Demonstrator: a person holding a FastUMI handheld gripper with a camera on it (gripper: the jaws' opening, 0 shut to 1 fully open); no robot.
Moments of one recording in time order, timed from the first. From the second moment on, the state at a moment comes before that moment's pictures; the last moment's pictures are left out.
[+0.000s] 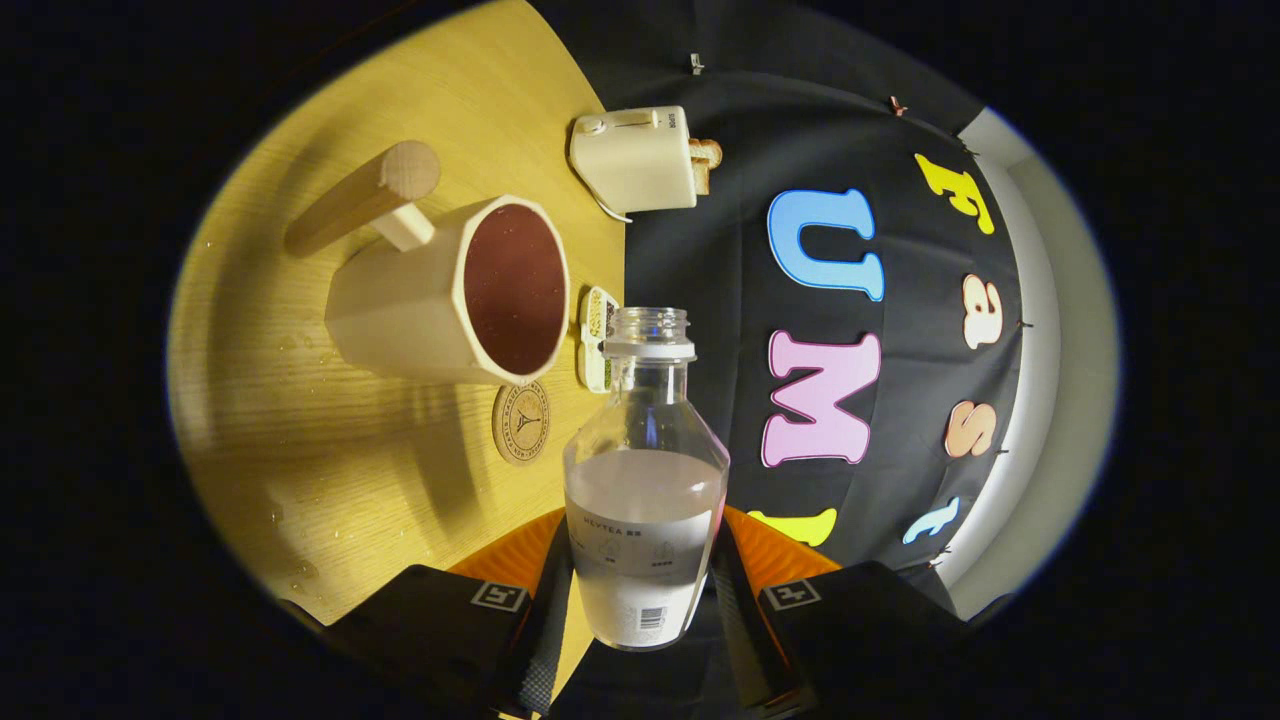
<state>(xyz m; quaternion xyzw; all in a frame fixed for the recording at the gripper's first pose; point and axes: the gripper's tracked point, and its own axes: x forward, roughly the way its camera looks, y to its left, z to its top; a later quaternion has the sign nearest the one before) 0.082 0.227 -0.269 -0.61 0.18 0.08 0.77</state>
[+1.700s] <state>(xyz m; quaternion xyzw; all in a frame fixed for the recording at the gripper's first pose) 0.090 0.220 -0.265 -0.70 0.15 0.11 0.69</state>
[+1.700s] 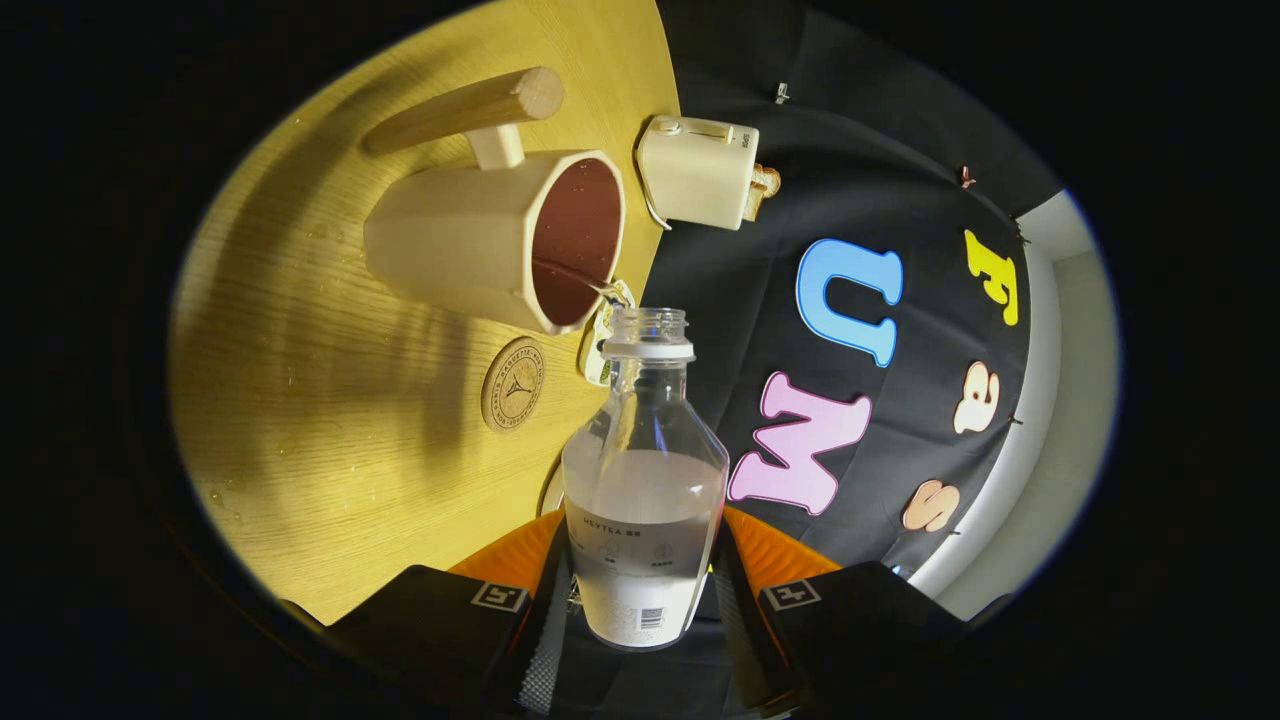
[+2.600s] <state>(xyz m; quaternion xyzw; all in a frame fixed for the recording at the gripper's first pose) 0.092 0.228 -0.256 -0.72 0.14 0.12 0.67</state>
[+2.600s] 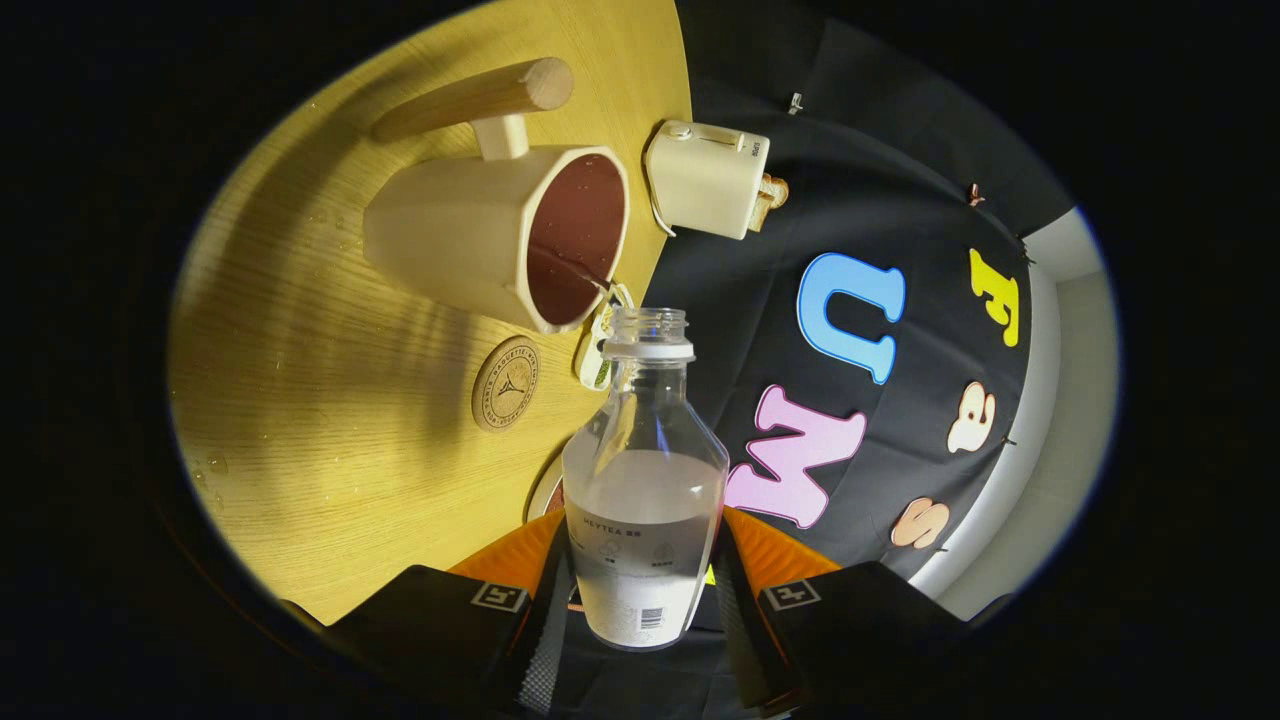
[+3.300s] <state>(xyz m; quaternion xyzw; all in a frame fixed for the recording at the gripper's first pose) 0.096 0.236 -0.246 -0.73 0.11 0.13 0.66</state>
